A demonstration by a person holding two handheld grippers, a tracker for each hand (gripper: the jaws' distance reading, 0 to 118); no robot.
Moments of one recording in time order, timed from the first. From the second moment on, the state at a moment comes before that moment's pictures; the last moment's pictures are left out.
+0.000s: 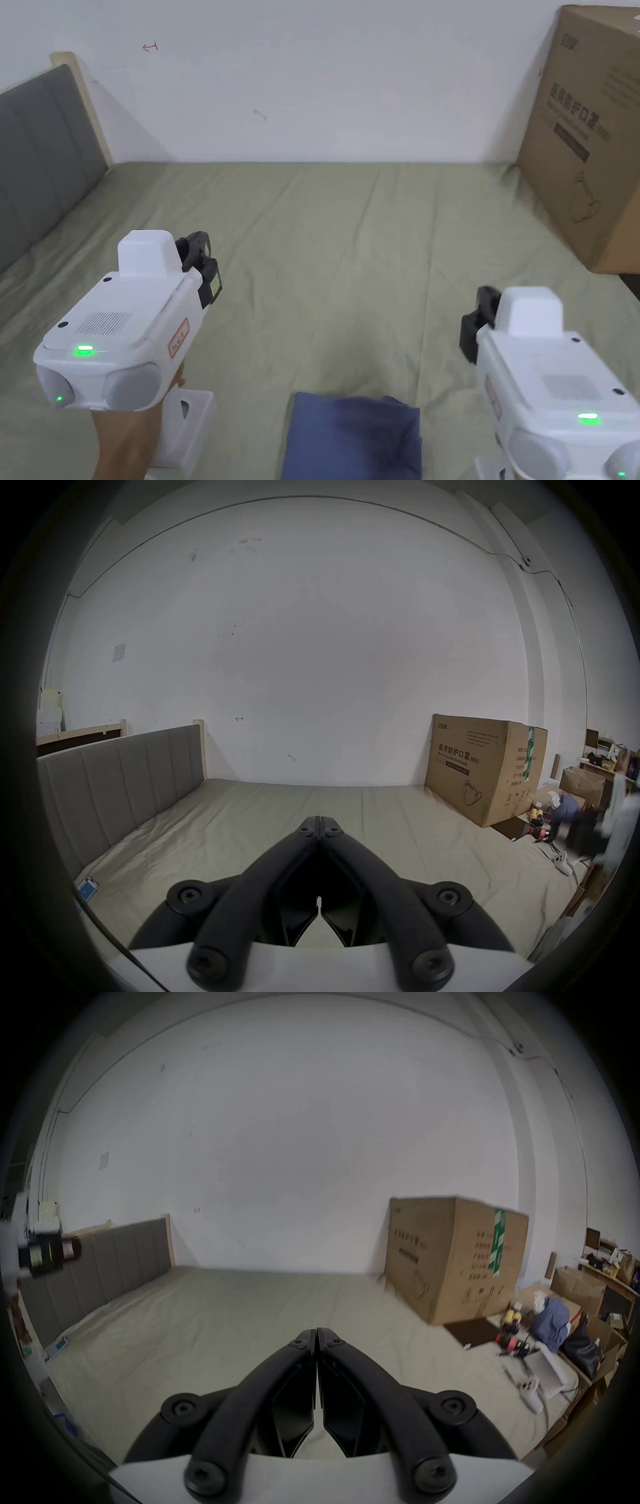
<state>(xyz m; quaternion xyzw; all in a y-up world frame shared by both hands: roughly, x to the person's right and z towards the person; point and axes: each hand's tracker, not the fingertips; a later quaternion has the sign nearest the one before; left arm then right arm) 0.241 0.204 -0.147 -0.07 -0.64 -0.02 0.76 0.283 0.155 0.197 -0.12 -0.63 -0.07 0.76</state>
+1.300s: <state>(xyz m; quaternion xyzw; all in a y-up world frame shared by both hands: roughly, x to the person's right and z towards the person) 0.294 -0.005 -0.160 -0.51 -0.65 -0.10 0.56 0.293 -0.068 0.142 -0.31 -0.57 -0.23 0.73</state>
